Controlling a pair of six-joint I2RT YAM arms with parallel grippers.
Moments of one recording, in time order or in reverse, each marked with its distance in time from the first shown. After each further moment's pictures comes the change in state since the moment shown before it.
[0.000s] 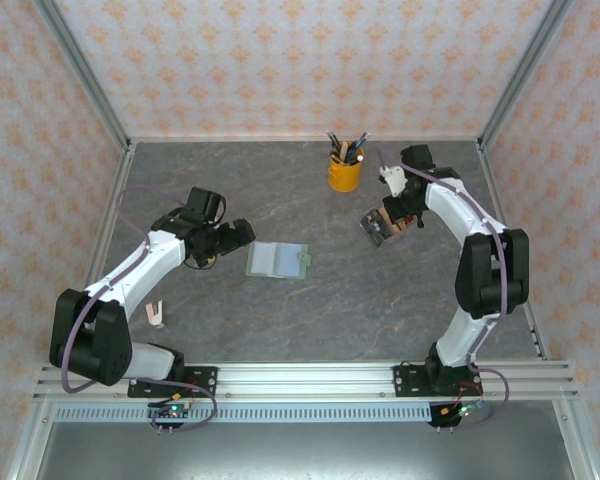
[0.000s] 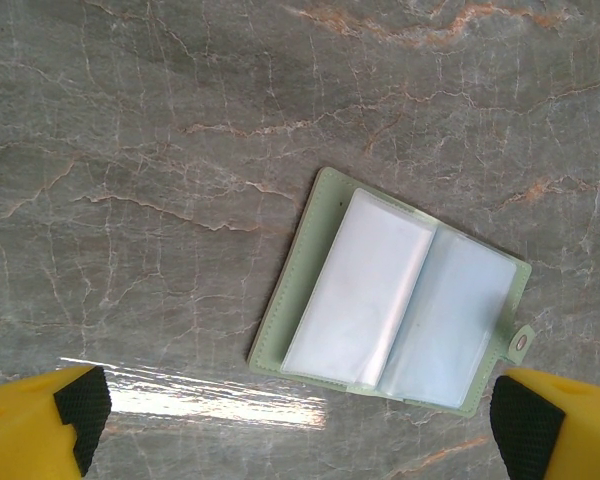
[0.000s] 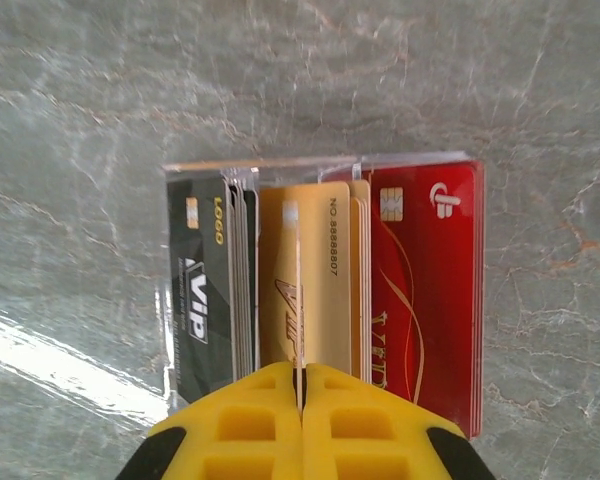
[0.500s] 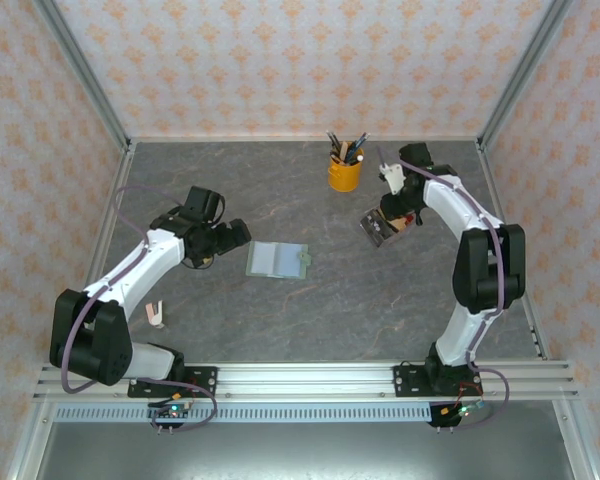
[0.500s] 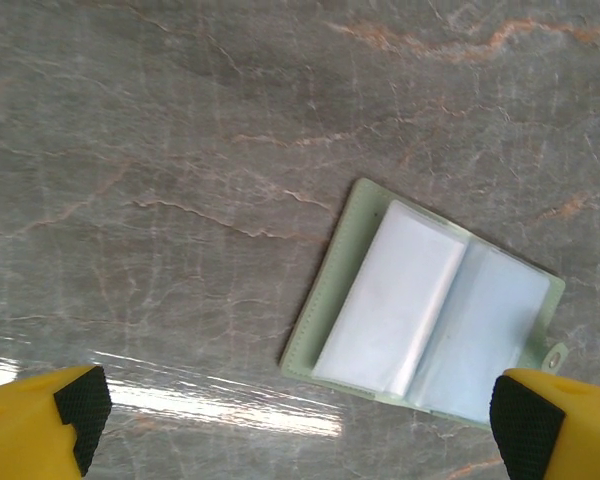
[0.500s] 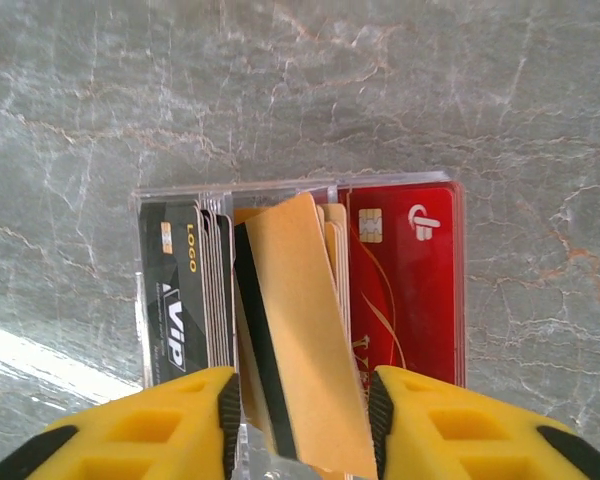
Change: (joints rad) left arm 0.010 -0.001 0.024 -0.052 -0.071 0.000; right arm -0.001 0.019 0.029 0.011 0.015 0.042
